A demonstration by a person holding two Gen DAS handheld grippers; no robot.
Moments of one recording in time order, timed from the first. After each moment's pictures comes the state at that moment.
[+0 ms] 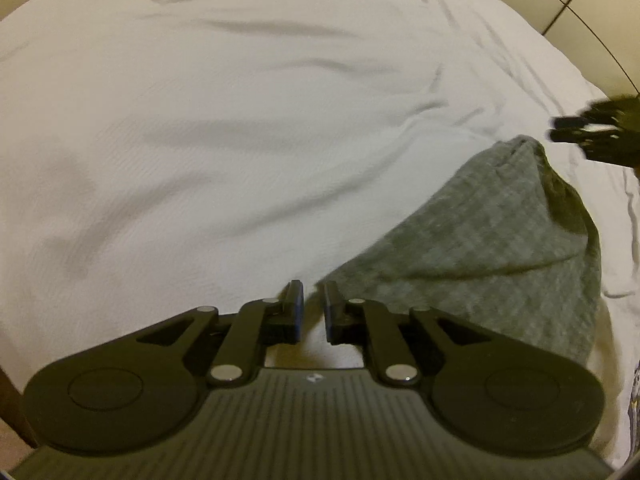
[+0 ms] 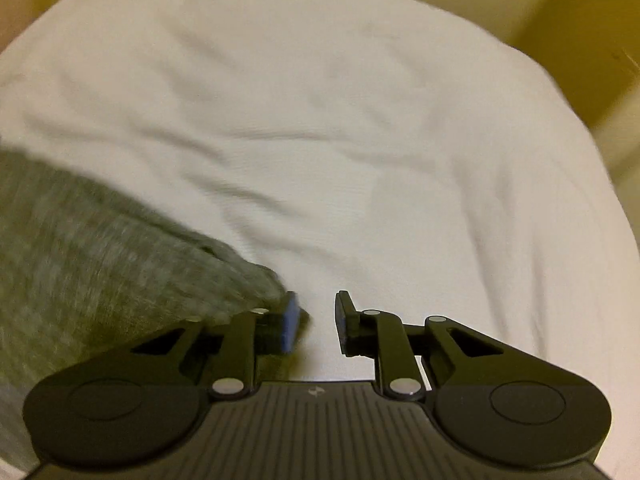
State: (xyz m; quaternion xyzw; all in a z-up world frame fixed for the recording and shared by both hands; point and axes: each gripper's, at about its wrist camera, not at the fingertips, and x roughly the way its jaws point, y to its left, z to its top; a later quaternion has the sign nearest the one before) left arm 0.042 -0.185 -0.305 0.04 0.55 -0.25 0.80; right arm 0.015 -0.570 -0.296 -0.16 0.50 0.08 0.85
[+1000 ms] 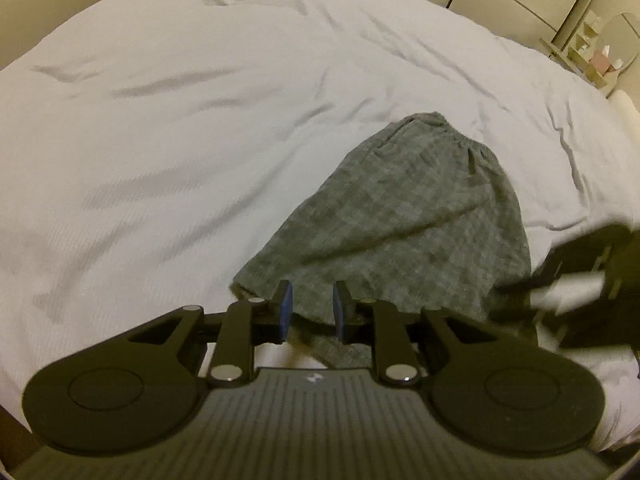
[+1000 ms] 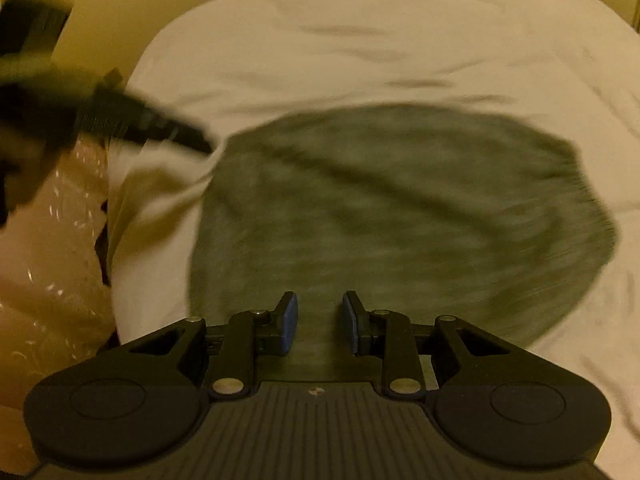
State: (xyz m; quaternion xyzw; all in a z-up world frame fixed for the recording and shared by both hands) left arm -0.007 -0.213 -0.267 0.10 0.49 -0.37 0.78; right arm -0.131 -0.352 -0.310 0.04 0.54 0.15 0.83
